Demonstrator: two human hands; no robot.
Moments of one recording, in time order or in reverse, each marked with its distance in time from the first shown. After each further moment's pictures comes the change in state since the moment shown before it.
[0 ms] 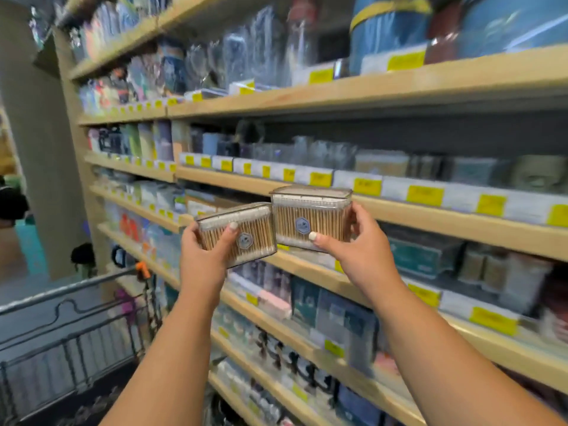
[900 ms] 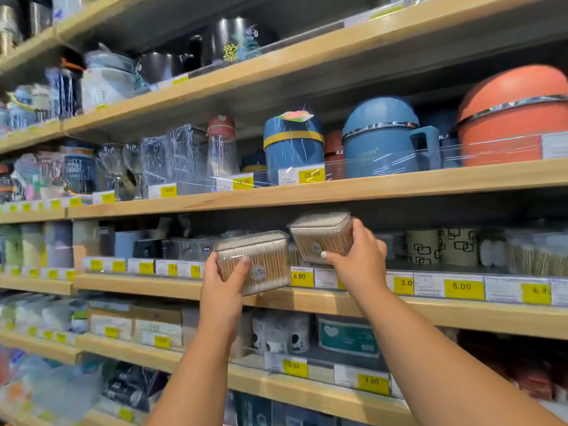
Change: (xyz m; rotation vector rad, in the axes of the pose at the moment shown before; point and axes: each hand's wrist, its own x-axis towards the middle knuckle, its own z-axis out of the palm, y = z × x) left_hand 0.060 0.059 0.148 -0.347 -0.417 0.163; right_hand 0.100 -0.041 -0.092 -0.604 0.505 -0.011
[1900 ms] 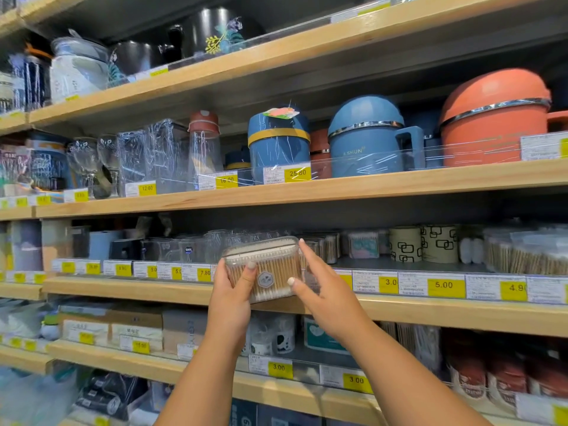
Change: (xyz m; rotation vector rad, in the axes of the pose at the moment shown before) left_hand -0.020 -0.003 0.032 -0.026 -0.115 -0.102; right_hand -0.051 0.002 0.000 0.225 -0.411 -0.247
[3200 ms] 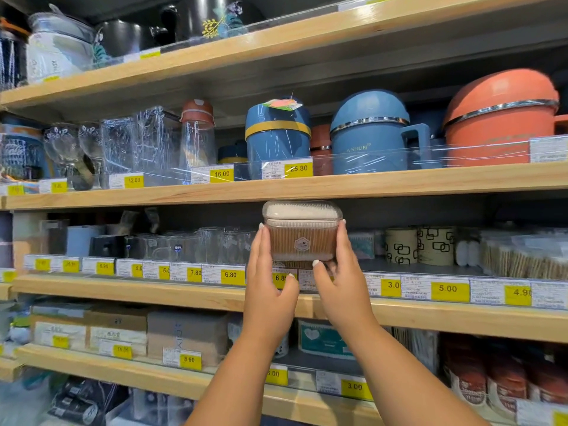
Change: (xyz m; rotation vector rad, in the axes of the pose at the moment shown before) left_hand -0.011 0.004 0.047 0.427 -0.120 0.322; right_hand 0.019 0.020 0.008 0.141 0.377 0.001
